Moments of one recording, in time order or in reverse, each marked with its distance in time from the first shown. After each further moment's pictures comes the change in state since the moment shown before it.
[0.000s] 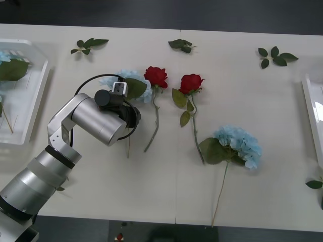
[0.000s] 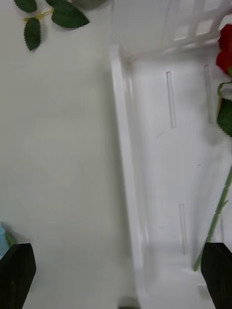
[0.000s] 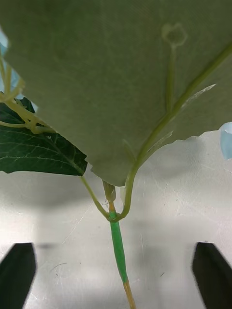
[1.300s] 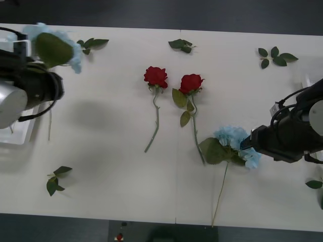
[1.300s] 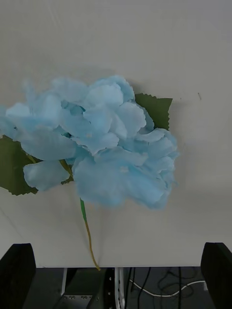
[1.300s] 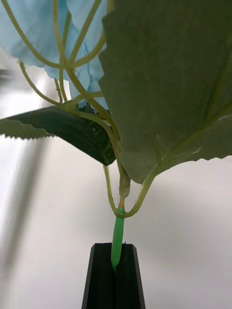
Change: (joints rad) right arm 0.076 0.307 0.498 -0.632 0.290 0.314 -0.805; left arm 0.189 0.342 0.419 -0.618 0.176 0.398 0.056
